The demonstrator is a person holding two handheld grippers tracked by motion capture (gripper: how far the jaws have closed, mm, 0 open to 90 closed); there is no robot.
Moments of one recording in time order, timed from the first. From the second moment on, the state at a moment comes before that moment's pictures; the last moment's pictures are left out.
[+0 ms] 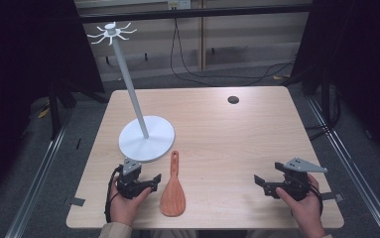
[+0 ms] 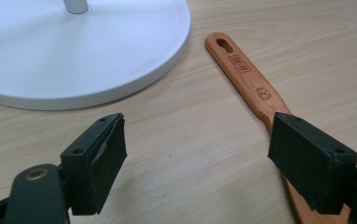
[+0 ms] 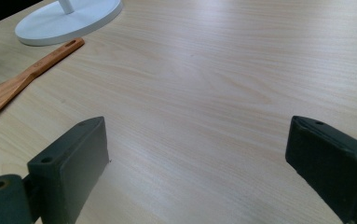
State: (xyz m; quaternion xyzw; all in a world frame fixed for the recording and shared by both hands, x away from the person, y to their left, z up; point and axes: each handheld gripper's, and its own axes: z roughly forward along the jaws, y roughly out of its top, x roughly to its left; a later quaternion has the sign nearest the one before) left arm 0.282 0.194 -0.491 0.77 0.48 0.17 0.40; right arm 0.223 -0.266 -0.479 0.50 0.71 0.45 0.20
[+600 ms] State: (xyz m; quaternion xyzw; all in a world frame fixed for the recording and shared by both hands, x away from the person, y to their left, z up) left arm 0.298 0.180 -0.485 0.77 0.47 0.17 0.39; right arm 0.223 -0.265 -0.474 0.49 0.71 0.46 0.21
